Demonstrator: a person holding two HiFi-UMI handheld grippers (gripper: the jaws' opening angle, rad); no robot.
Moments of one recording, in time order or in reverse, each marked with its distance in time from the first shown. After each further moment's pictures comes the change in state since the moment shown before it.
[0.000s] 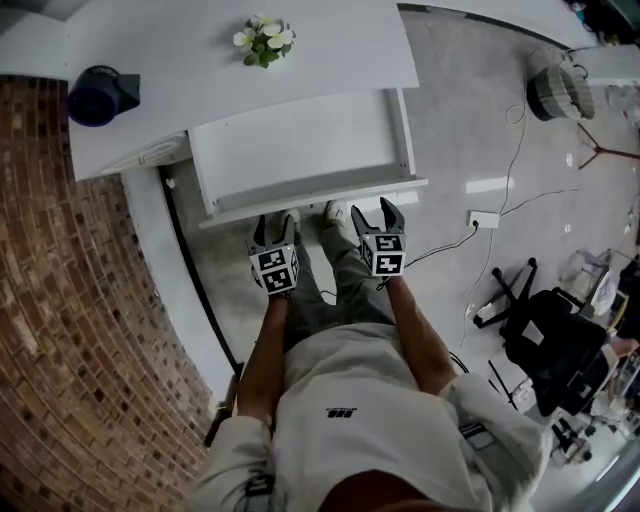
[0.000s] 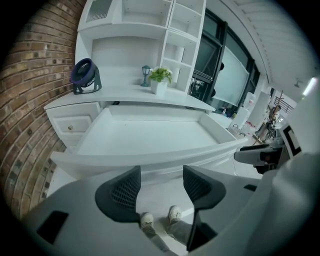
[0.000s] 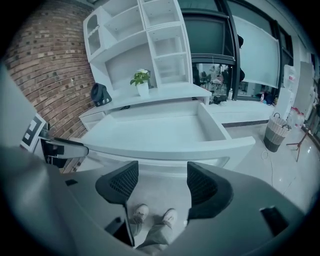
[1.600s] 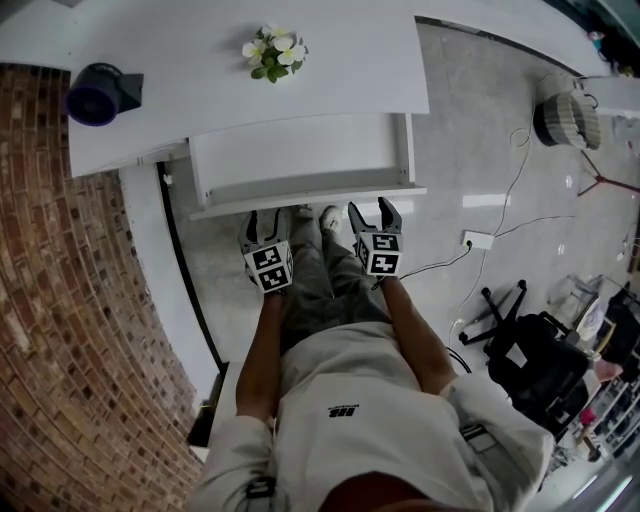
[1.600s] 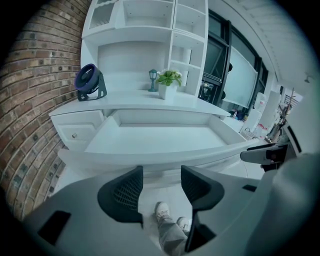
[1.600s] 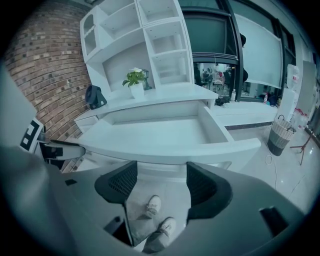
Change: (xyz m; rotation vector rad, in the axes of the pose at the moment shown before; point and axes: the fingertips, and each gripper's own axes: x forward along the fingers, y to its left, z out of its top) left arm 0.035 0.023 0.039 -0.029 -0.048 0.112; right arm 0.049 -0.017 0.041 -0.011 -0.003 0.010
